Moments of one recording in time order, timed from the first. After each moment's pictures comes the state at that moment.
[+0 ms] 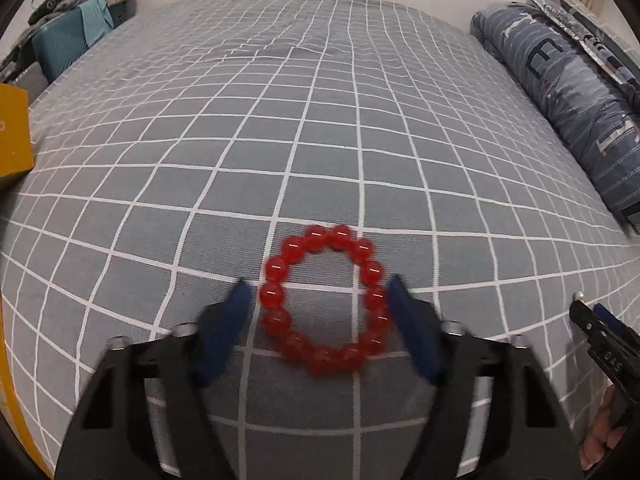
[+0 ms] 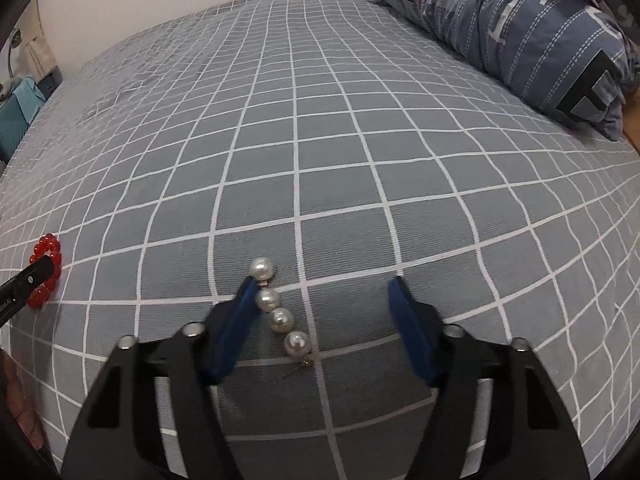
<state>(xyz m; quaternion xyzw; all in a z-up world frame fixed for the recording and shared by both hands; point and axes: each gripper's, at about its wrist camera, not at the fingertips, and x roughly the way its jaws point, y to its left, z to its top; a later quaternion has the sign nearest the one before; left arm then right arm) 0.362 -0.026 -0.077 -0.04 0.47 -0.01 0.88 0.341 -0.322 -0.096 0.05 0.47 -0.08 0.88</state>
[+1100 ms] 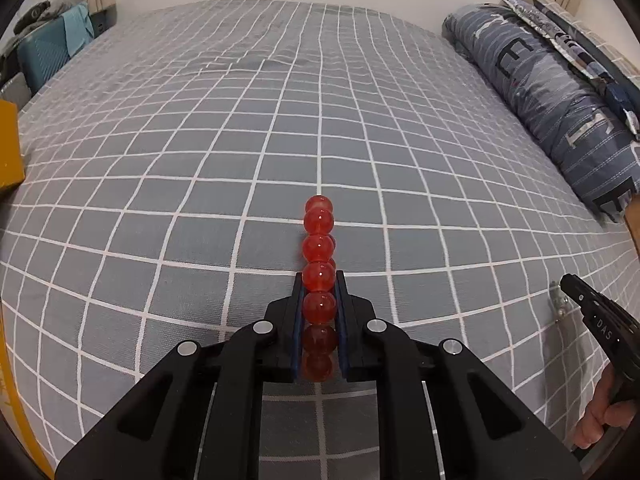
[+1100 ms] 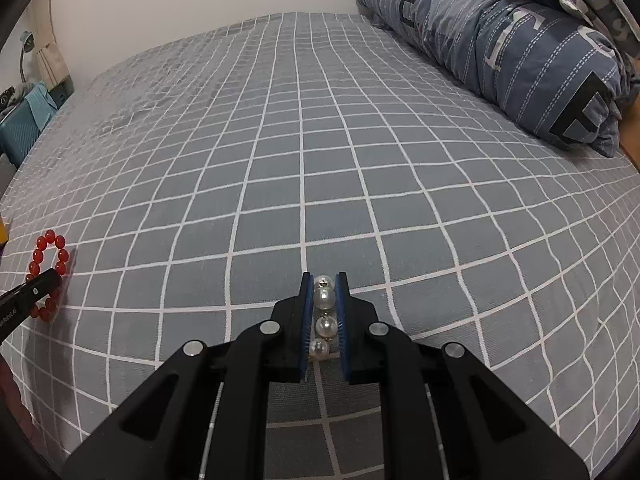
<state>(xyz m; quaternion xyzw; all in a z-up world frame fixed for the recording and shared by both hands) 0.345 -0.034 -0.056 -0.05 0.46 -0.06 0.88 0.327 -0.327 -0.068 0.05 0.43 -0.06 0.90</state>
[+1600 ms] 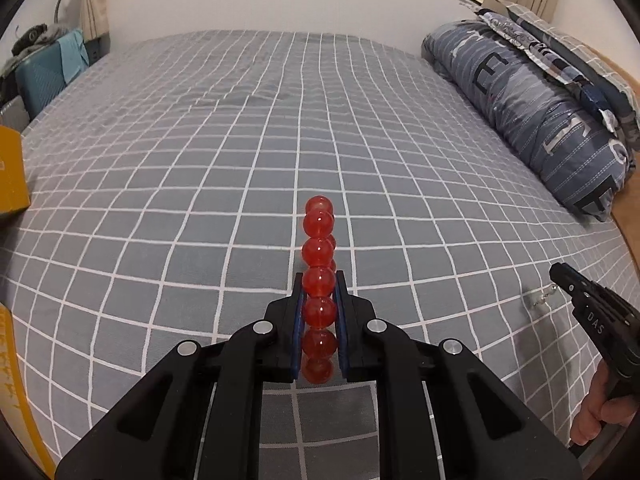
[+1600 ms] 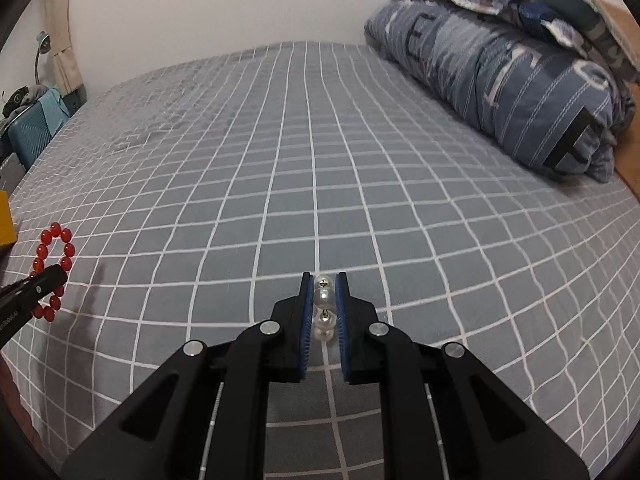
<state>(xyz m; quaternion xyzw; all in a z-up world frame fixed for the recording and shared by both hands) 0.328 -0.045 -0.030 -0.04 0.41 -0.08 0.91 0.312 -0.311 -0.043 0.02 0.38 -0.06 0.92</state>
